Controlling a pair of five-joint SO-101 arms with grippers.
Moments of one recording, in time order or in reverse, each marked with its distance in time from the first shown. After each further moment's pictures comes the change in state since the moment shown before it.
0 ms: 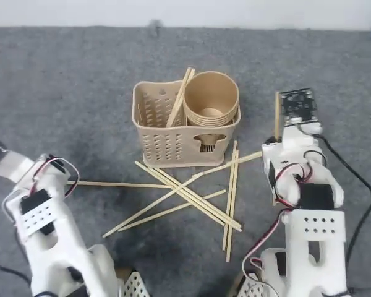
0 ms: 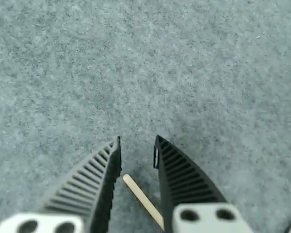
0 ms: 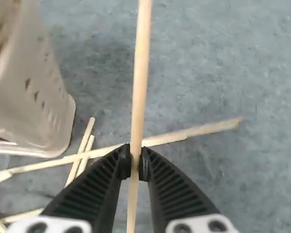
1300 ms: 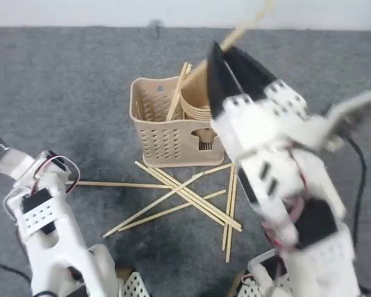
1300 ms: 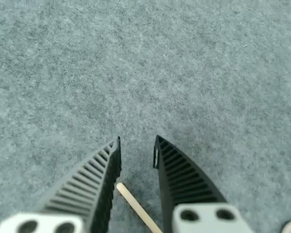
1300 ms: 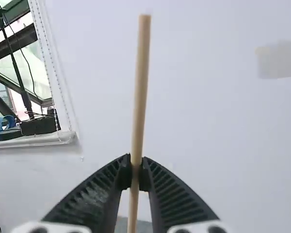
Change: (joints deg) left arm 0.9 0.0 0.0 -2.4 0.0; right arm -27.9 2.0 -27.8 -30.6 -24.7
